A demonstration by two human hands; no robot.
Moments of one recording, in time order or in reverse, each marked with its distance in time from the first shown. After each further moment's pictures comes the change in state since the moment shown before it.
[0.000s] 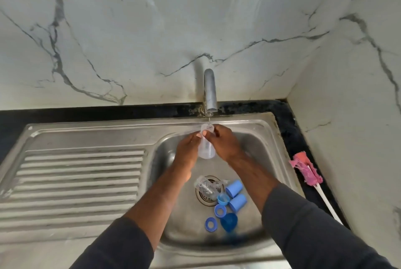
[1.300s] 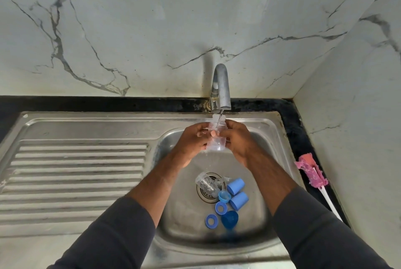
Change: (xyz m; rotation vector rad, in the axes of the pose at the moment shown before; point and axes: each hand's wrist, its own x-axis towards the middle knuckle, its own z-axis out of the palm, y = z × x) left_hand 0.038 -0.001 -0.024 0.061 -0.363 0.160; right_hand 0.005 -0.005 -0.009 0.405 -0.084 0.233
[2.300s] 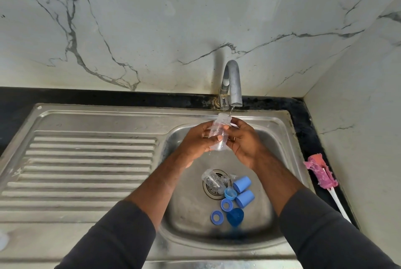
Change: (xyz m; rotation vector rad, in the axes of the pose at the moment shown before) left_hand -0.015 -0.006 -0.011 0.101 -0.043 0.028; right_hand -0.006 0.007 0.009 0.394 -0.051 0.050
